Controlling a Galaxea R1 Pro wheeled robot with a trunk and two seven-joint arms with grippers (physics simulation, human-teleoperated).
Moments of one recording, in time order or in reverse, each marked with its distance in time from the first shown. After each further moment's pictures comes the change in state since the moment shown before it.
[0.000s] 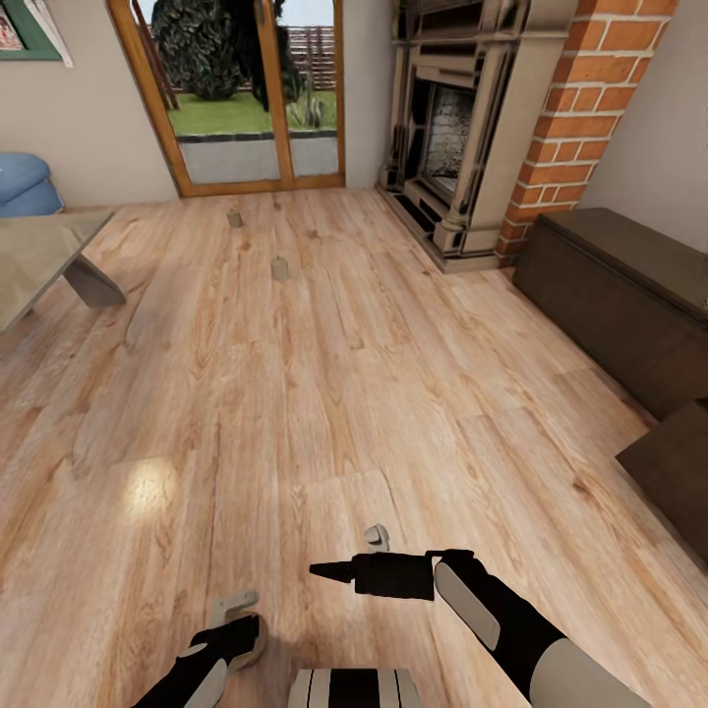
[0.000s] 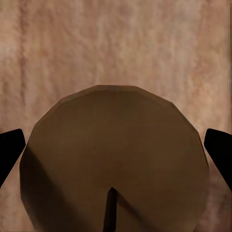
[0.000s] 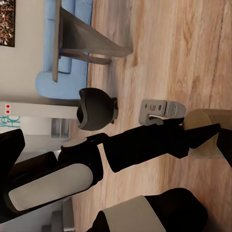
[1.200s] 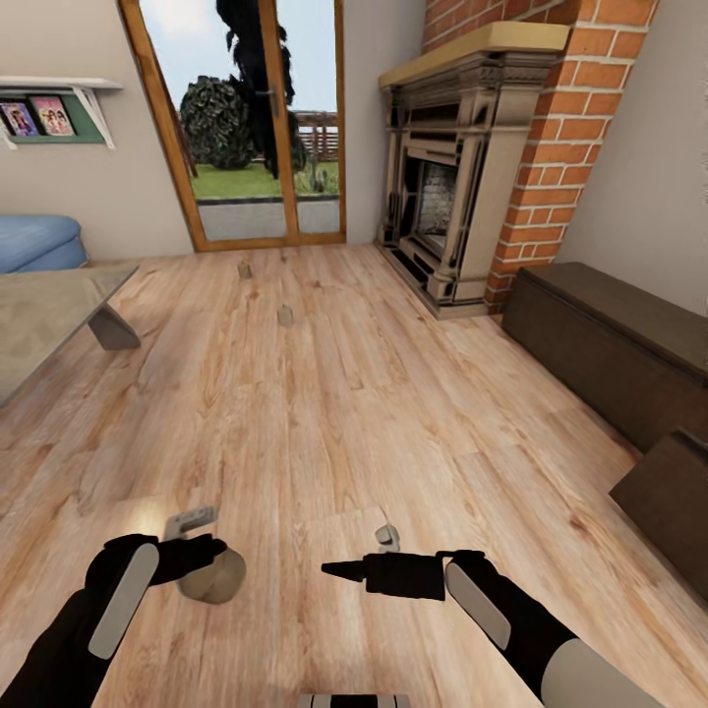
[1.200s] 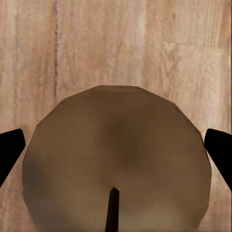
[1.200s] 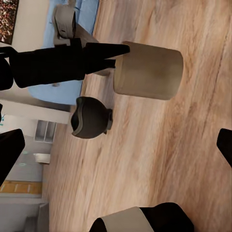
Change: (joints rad) left arm 0.008 0.111 0.359 -0.693 0.022 0.821 -0.003; right arm 0.001 -0.035 -0.001 0.006 -0.011 -0.004 0.006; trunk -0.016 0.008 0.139
